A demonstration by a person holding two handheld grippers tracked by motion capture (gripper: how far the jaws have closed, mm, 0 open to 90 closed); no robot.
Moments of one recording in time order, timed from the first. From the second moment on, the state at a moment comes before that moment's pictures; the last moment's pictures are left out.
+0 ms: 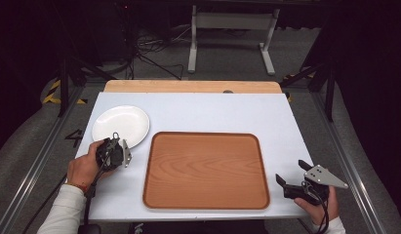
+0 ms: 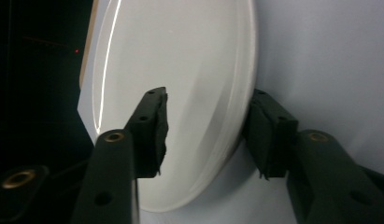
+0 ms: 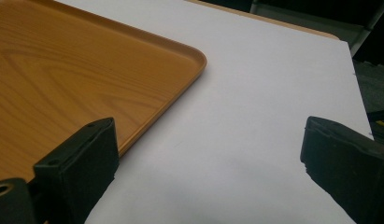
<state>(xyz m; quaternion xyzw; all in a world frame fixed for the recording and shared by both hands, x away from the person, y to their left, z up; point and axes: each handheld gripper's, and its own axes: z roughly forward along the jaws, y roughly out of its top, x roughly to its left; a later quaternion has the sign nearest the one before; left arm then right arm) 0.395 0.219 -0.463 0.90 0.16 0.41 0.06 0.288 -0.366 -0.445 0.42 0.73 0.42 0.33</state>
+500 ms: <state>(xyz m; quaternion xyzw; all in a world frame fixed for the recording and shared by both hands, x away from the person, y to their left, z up) 0.394 0.205 -0.461 0.88 0.11 0.46 0.04 0.288 -0.365 -0.446 0.41 0.74 0.42 0.33</state>
